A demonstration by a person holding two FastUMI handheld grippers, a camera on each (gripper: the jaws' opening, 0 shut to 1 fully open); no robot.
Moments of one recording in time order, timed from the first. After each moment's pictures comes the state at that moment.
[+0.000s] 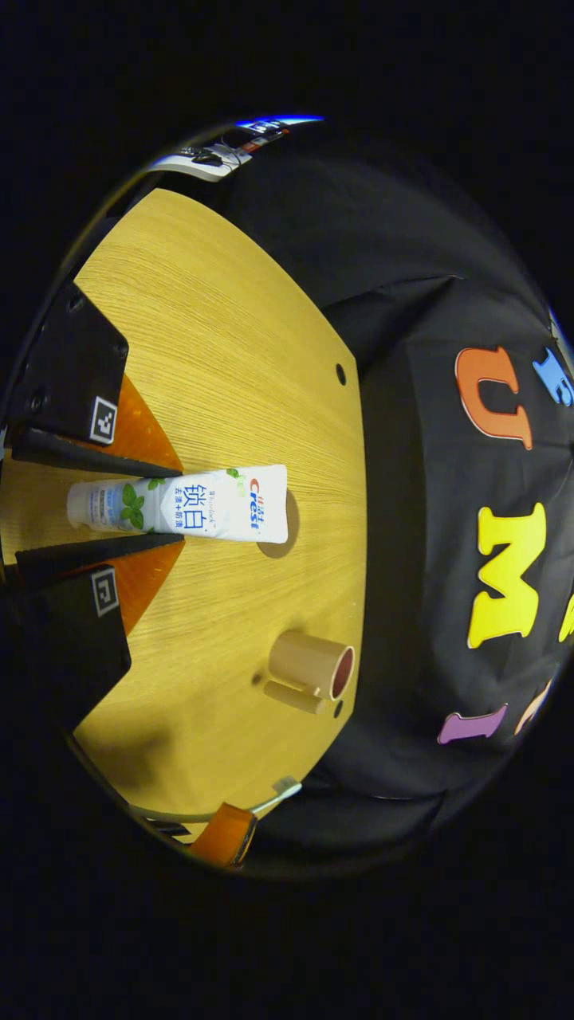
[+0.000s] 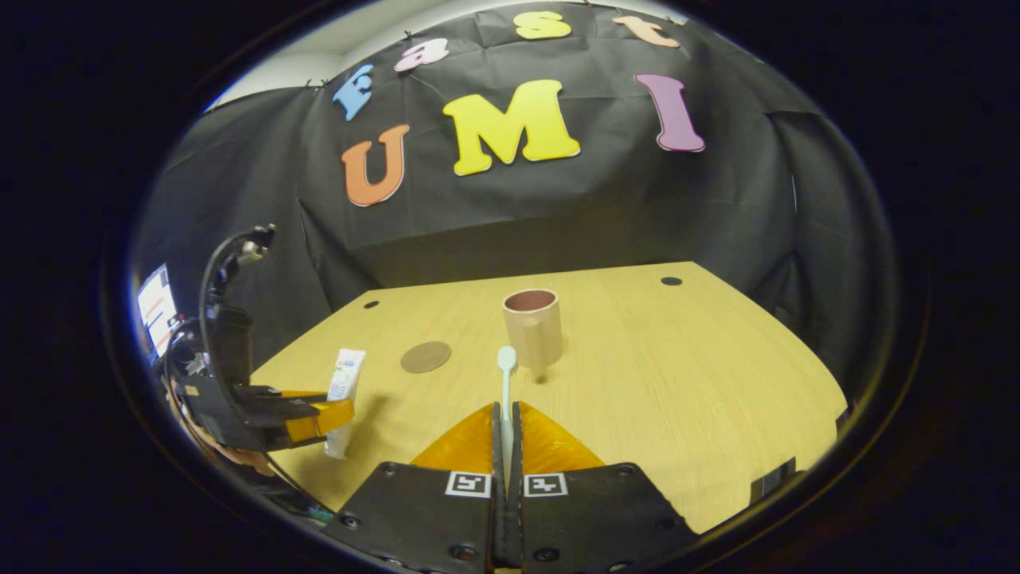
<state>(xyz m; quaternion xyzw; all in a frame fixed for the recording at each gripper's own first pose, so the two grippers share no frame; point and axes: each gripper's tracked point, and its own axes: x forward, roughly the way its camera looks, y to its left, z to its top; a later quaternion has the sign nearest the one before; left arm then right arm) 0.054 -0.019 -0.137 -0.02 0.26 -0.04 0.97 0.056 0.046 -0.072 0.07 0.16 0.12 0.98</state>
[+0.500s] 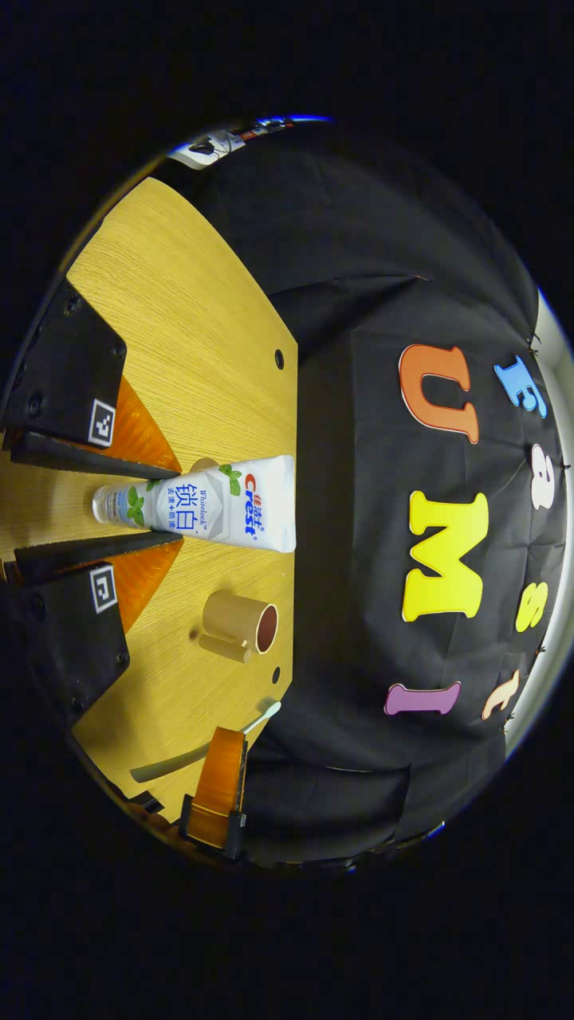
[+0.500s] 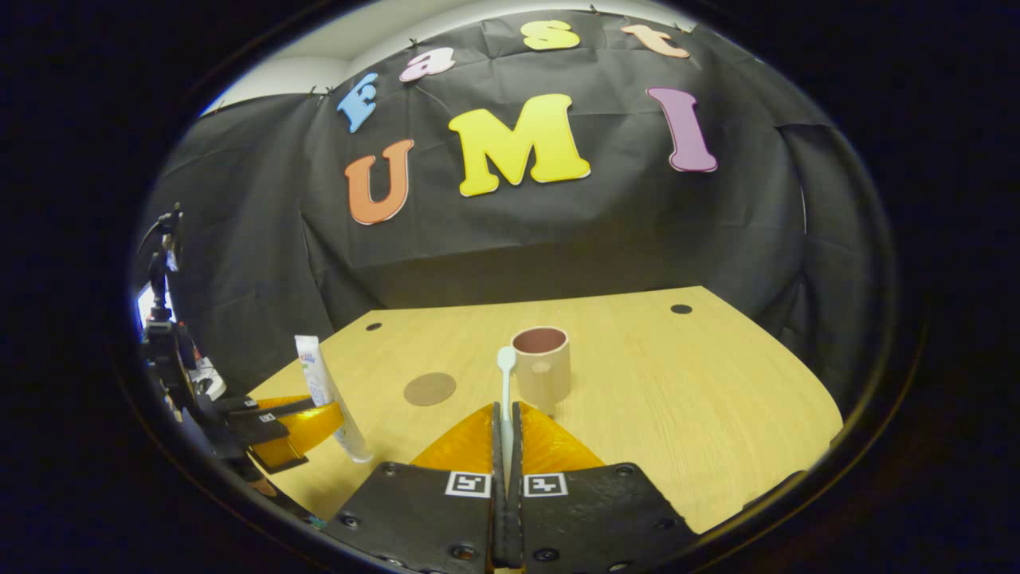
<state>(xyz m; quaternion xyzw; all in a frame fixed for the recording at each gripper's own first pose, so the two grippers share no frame) 0.056 -0.032 -0.090 -0.03 0.16 -0.06 0.99 0.096 0.062 -0.035 0.08 0.13 0.13 0.98</state>
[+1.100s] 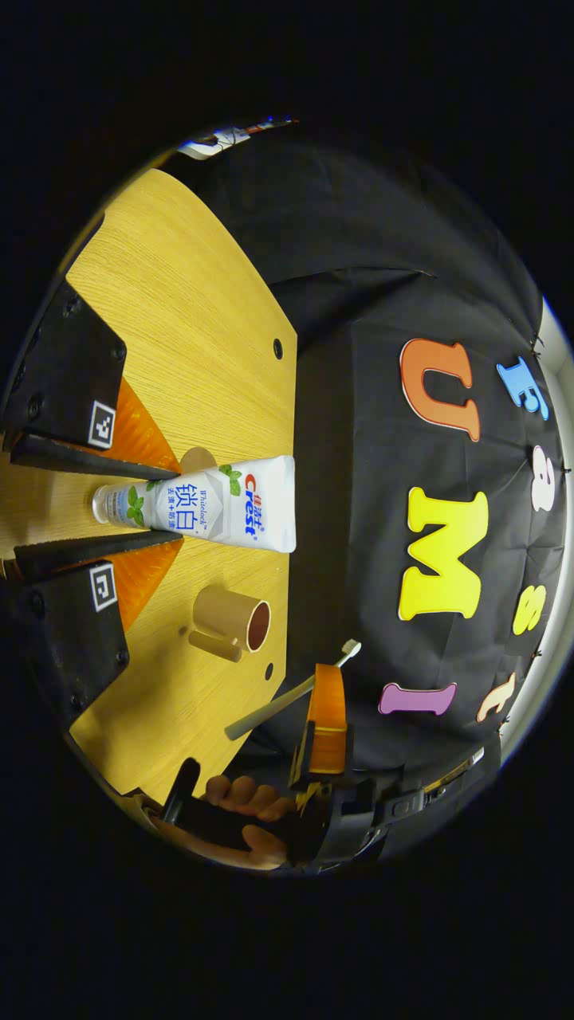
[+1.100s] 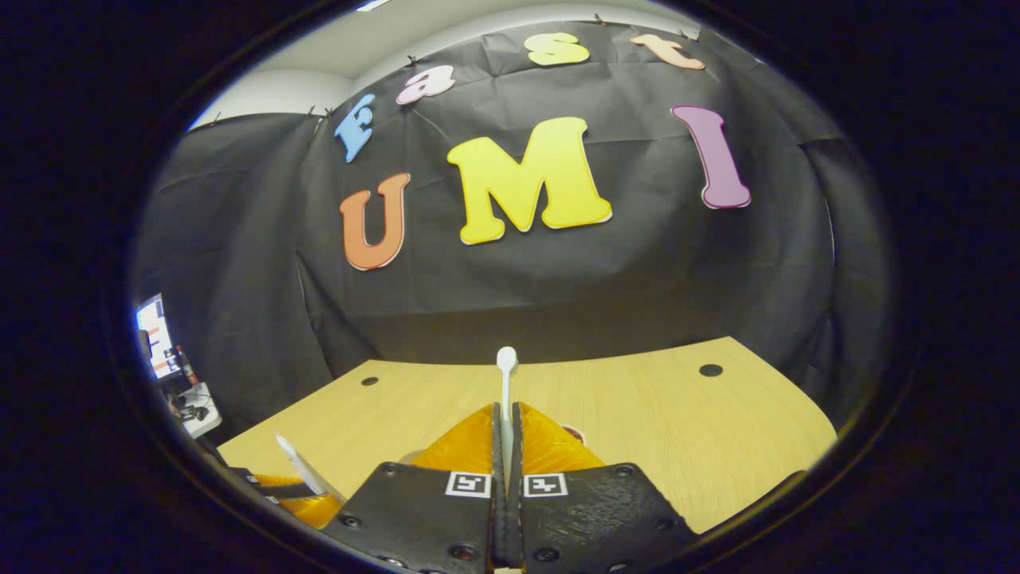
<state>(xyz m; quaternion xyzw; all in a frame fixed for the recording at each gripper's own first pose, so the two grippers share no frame) 0.077 -0.038 -0.089 -0.04 0.15 -0.07 0.99 0.220 0.078 0.043 0.09 0.06 0.15 0.98</state>
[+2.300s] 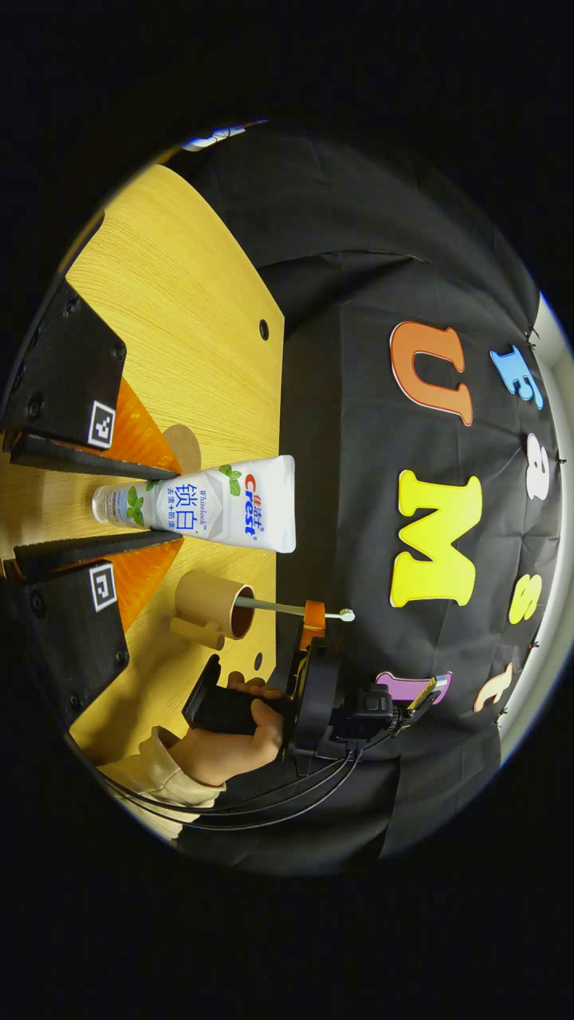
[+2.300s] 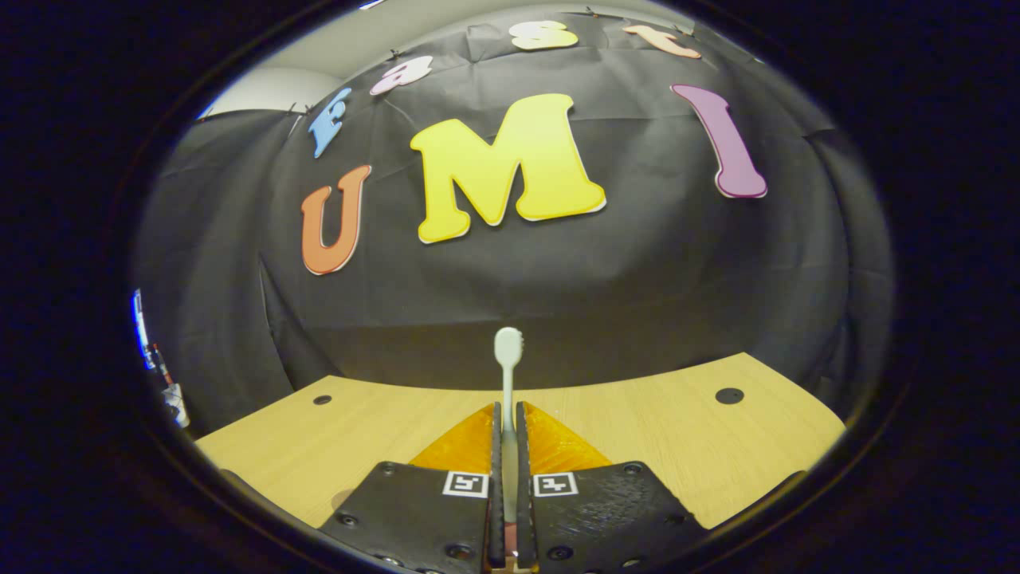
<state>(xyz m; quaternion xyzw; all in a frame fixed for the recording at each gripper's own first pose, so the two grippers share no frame) 0.094 -0.060 -0.085 -0.04 0.13 -0.09 0.99 0.334 0.071 0.020 0.10 0.05 0.14 0.98</state>
